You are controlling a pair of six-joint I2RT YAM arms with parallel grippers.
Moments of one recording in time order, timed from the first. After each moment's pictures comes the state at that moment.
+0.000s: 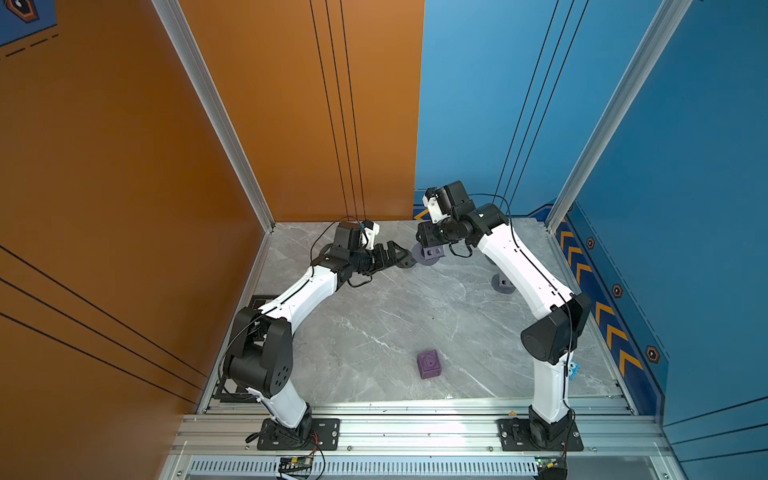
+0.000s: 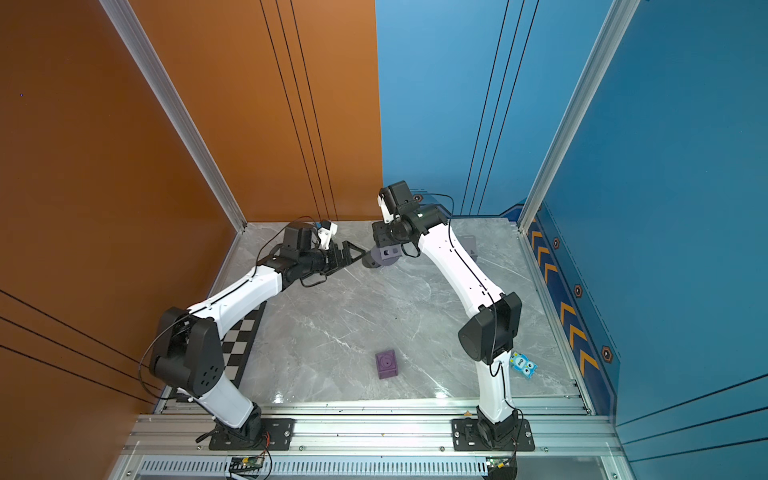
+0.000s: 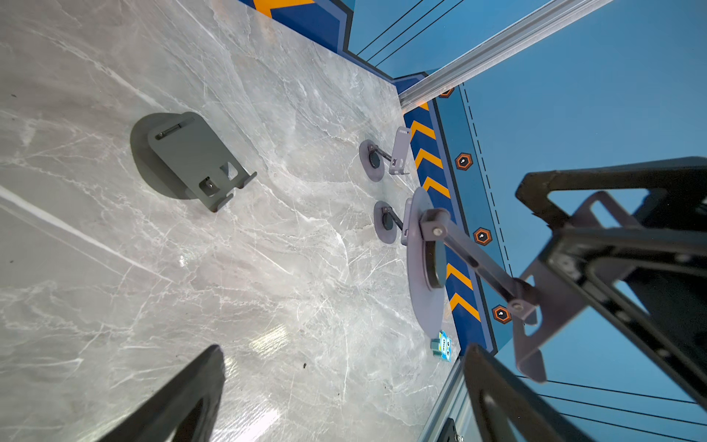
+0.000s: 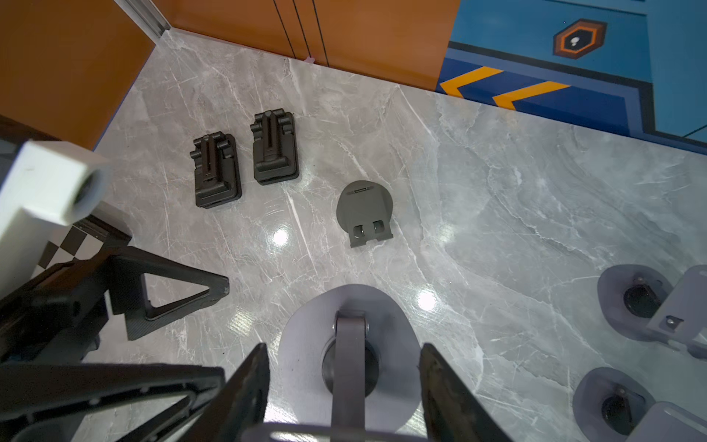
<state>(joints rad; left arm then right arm) -0.33 1.65 1.26 -0.18 0.57 -0.66 0.53 2.01 2.20 -1.03 -0.01 0.20</state>
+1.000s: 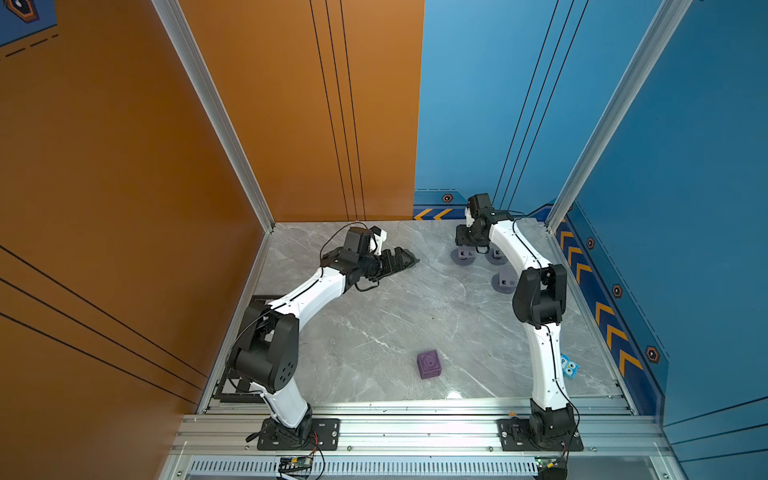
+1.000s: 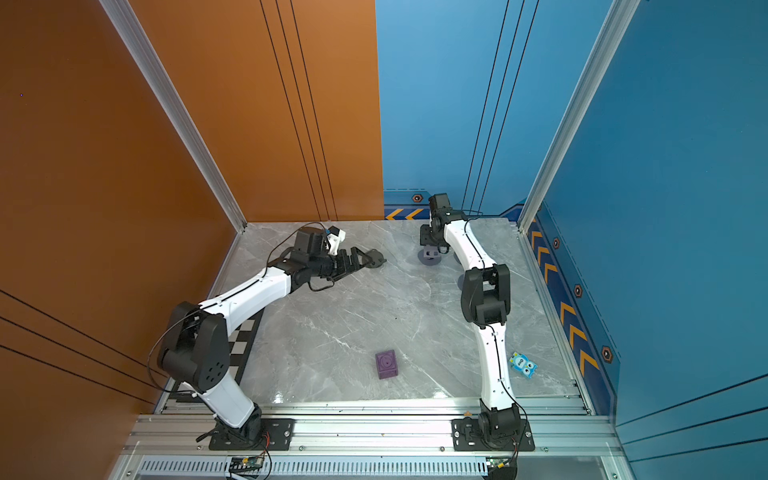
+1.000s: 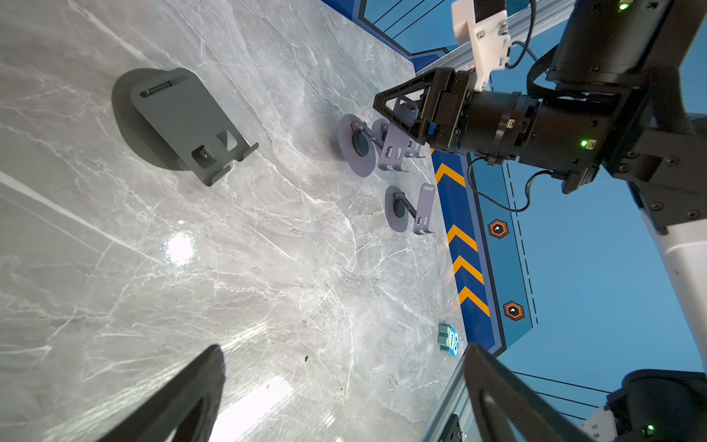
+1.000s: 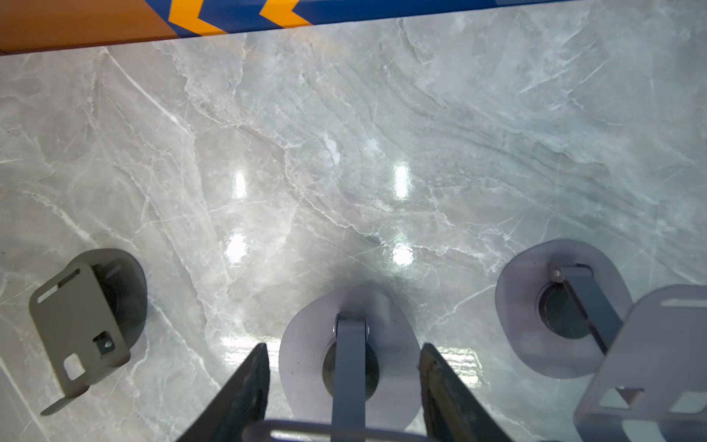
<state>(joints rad) -0.39 1.72 1.26 -0.19 0.53 -0.69 0.19 2.40 2.26 -0.87 0.00 0.21</state>
